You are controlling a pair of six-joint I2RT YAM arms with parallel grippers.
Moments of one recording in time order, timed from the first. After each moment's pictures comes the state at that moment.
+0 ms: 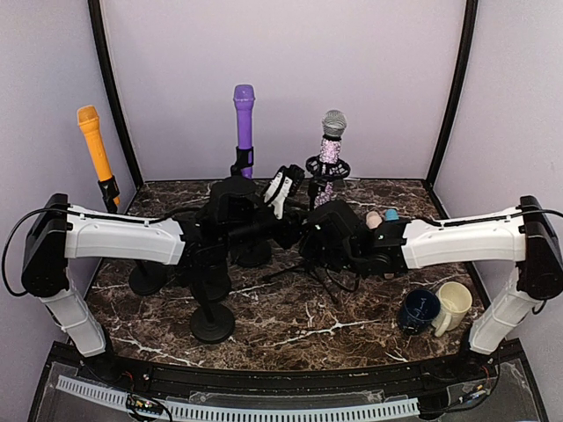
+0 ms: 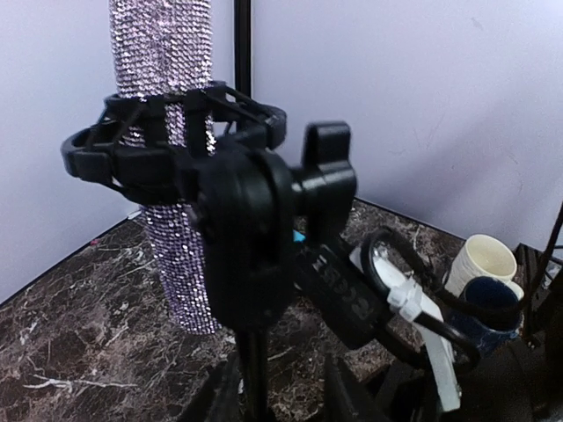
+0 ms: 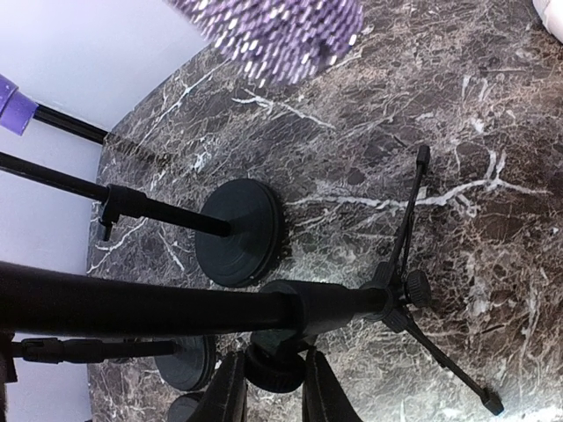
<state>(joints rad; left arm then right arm) -0.99 1.69 1.15 0.38 -0.03 -0.05 1.08 1.61 1.11 -0.22 0.45 1.17</state>
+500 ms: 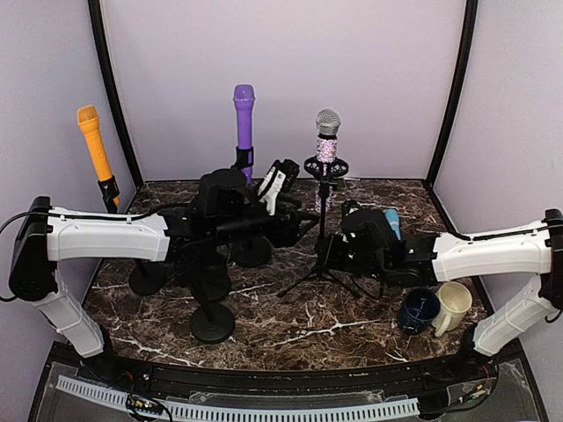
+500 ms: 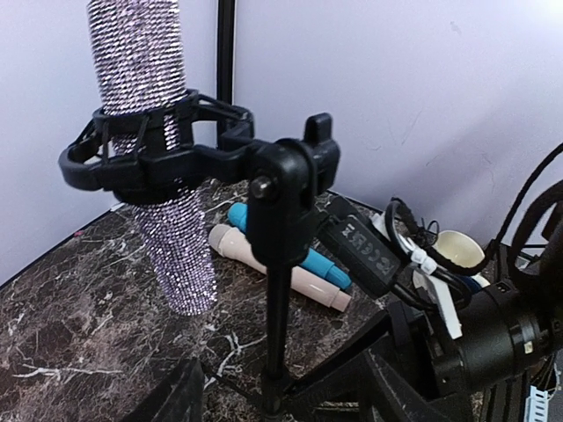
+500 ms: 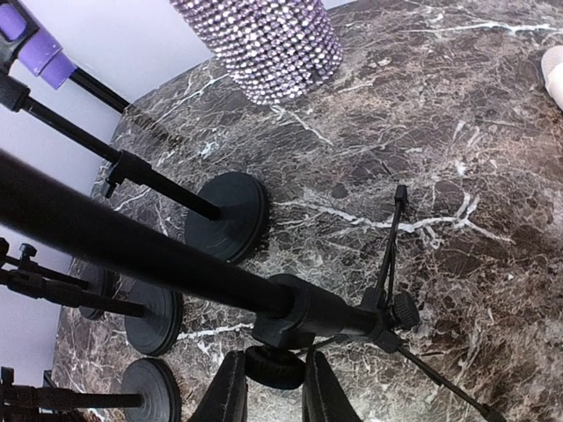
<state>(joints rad) -0.99 1.62 1.14 0.26 0.03 -0.08 1.05 1.42 0.87 -0.05 0.39 0.91</state>
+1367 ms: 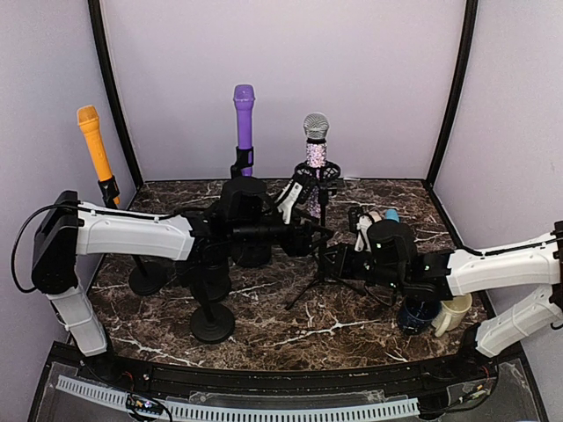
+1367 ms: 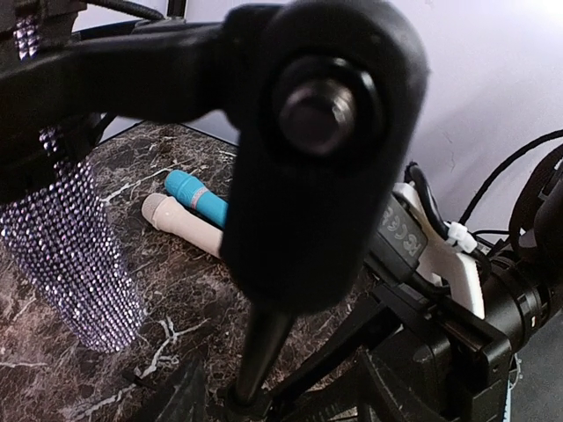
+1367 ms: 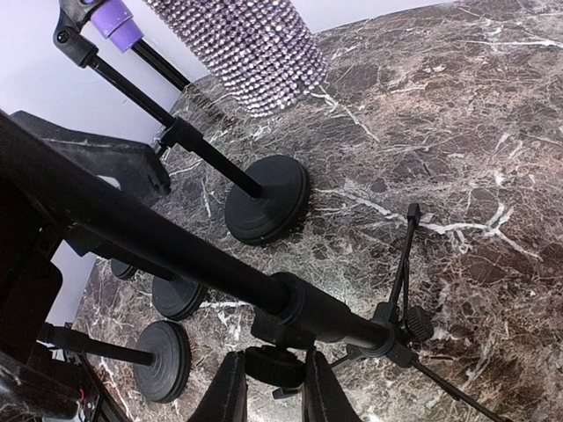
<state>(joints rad) -0.98 1.75 1.20 0.28 0.21 -0.17 1.00 1.30 0.65 0.20 0.21 0.77</state>
